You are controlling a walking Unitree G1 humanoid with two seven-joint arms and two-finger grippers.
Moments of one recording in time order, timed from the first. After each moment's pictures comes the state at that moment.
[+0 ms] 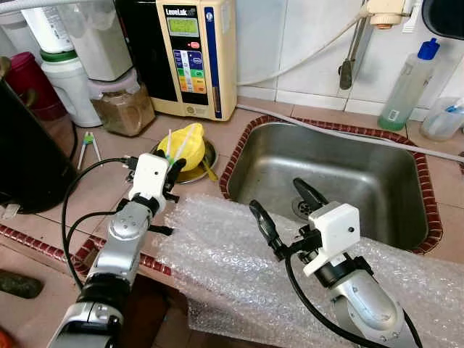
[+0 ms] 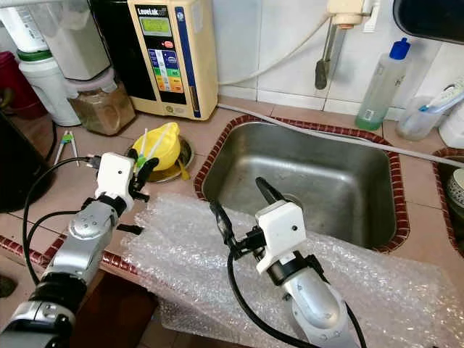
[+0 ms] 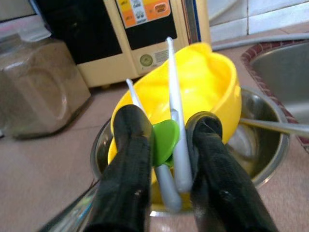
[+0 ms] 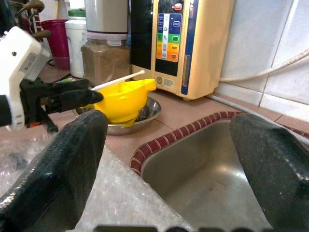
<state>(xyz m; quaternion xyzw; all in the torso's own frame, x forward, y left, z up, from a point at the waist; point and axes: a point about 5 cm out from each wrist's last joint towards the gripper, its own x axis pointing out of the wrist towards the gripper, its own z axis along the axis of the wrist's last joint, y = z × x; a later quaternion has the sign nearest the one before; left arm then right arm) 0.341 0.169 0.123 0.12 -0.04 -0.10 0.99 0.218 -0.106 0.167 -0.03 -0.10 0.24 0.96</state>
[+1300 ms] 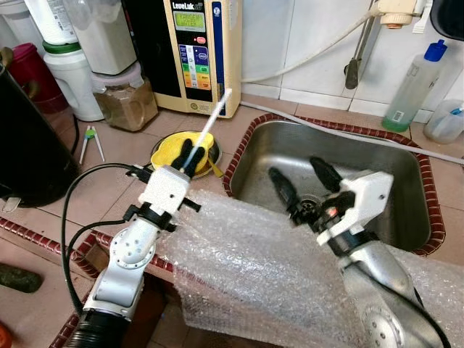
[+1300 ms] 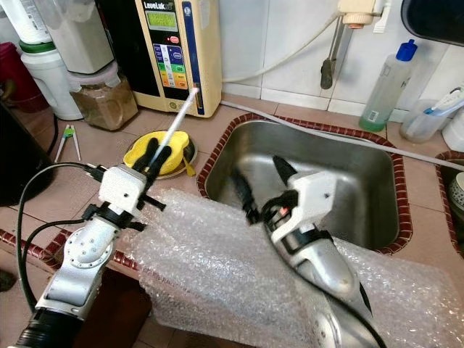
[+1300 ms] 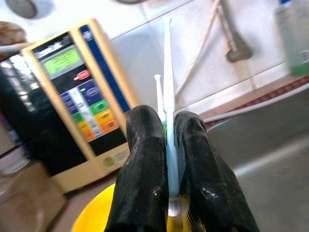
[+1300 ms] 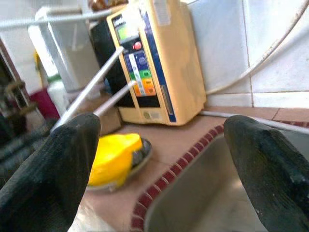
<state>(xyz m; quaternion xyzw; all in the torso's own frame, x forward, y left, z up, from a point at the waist) 0.298 0.118 0.162 0.18 -0.23 -0.22 0.93 0.253 -0.124 0.194 0.16 -0.12 0.21 0.96</state>
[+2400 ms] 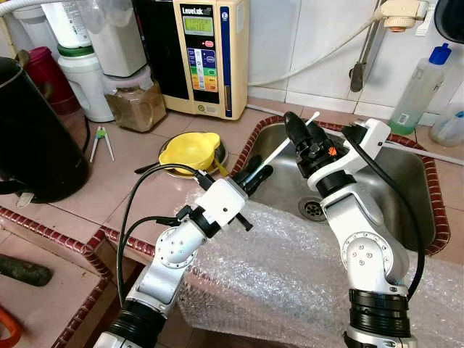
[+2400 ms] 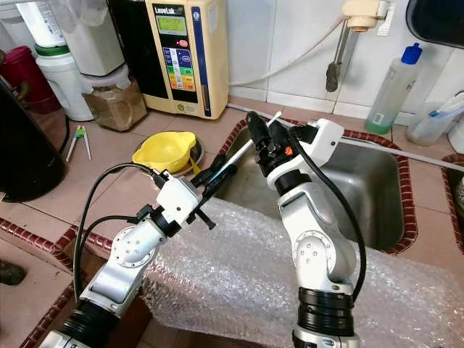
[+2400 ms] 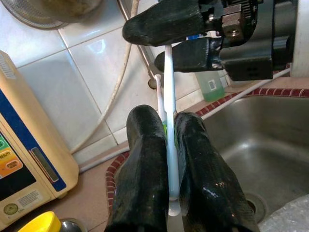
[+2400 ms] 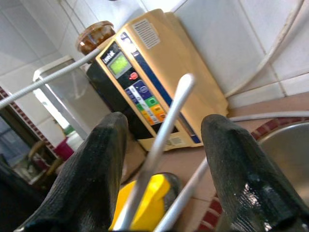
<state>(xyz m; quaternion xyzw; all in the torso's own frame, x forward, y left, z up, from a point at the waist) 0.293 0.056 0.154 0.15 -0.23 -0.35 0.90 0.317 -0.117 0.215 0.31 -0.10 0.19 0.93</state>
